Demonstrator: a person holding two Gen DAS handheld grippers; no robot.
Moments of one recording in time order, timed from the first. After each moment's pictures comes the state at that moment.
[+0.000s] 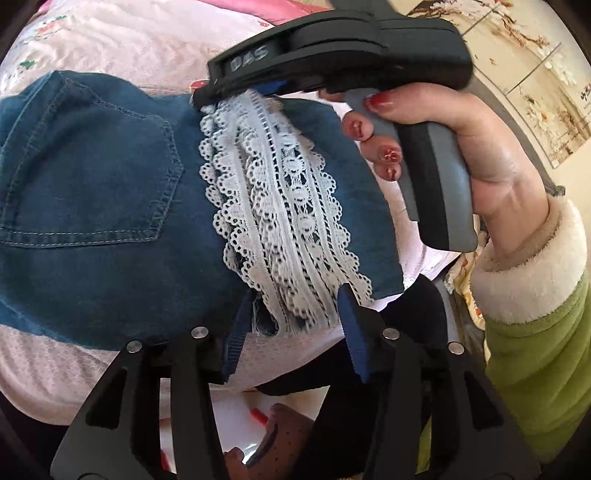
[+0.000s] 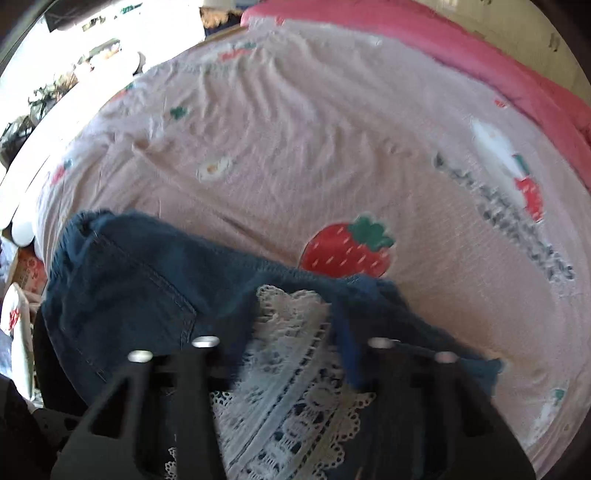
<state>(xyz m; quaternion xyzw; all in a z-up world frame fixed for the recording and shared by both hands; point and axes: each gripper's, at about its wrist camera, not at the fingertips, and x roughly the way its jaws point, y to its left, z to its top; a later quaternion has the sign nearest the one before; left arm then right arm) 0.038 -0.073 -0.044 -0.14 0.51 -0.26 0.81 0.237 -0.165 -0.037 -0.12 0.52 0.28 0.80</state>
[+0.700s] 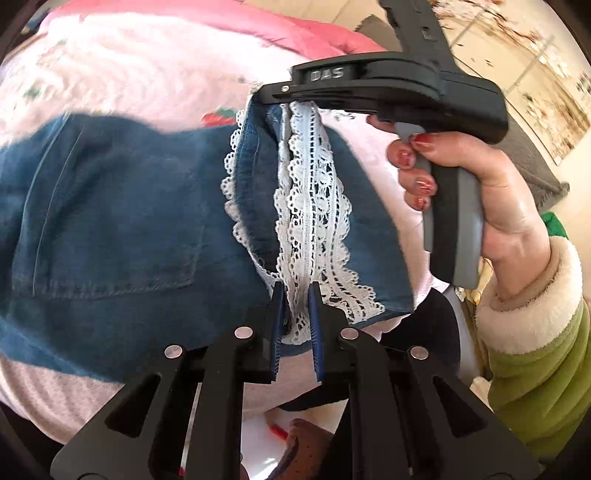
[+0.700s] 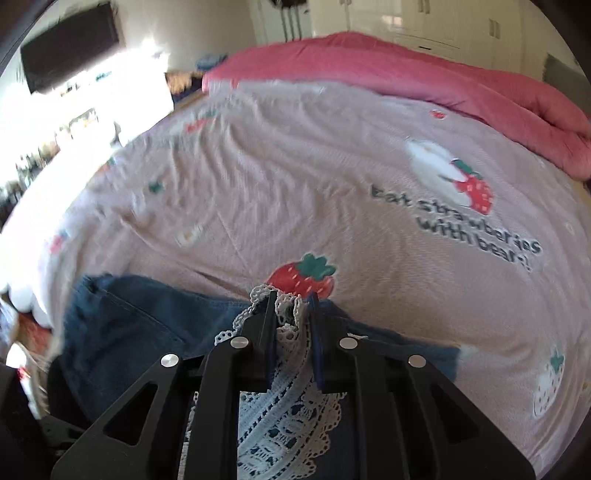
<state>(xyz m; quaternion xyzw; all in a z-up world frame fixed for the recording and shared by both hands) 0.048 -0.053 -0.035 -0.14 0.49 -0.25 0.82 0.235 -0.194 -0.007 -0.06 0.44 0.22 0.87</state>
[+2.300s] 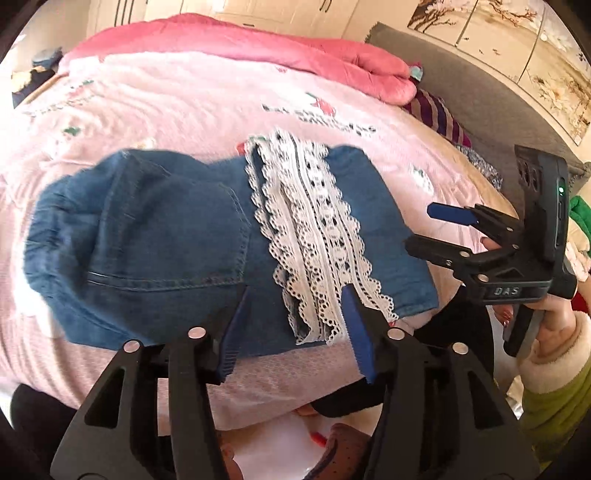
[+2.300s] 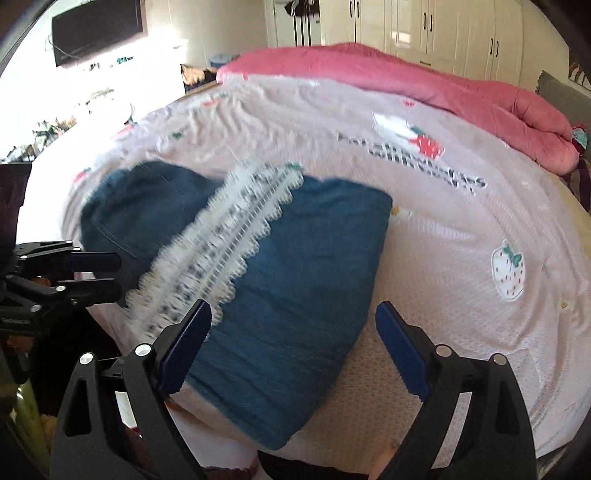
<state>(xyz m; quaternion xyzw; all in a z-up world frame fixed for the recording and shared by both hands) 0.026 -0.069 -0.013 -0.07 0.44 -0.19 0.87 0.088 -0.288 -0.011 -0.07 0.40 0.23 0.89</state>
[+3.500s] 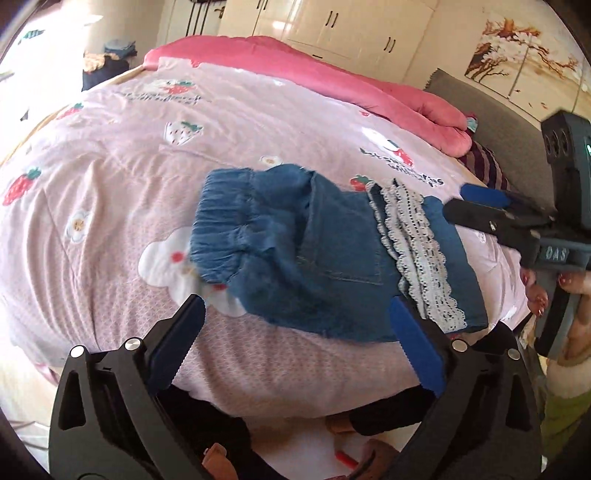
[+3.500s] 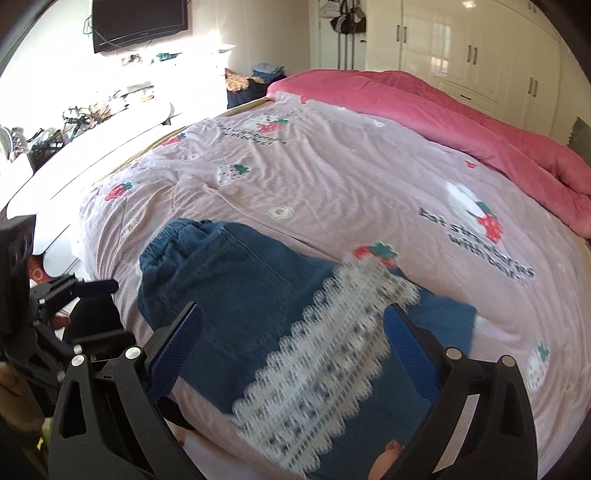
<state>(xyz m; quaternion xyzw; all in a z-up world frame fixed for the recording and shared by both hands) -0.009 0.040 -0.006 -0.12 0.40 -0.08 0.90 0.117 -0.162 0.037 -0.11 0.37 0.29 0.87</state>
